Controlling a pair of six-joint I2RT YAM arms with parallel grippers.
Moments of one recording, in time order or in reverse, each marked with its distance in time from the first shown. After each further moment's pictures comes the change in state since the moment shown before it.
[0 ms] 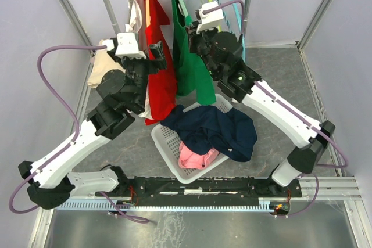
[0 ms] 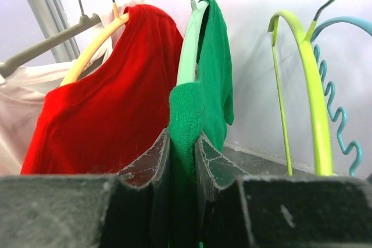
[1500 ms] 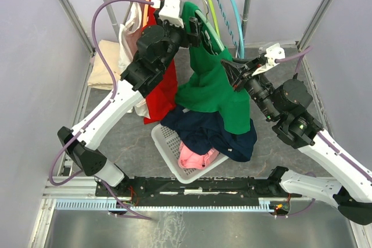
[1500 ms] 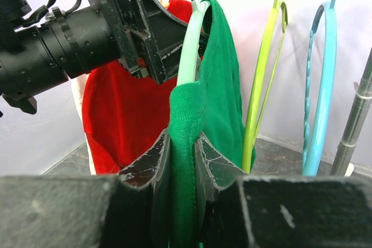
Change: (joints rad) left arm 0.199 0.462 0.395 -0.105 0.561 -0.148; right arm -0.002 -0.680 -0.591 0.005 -0.204 0.086
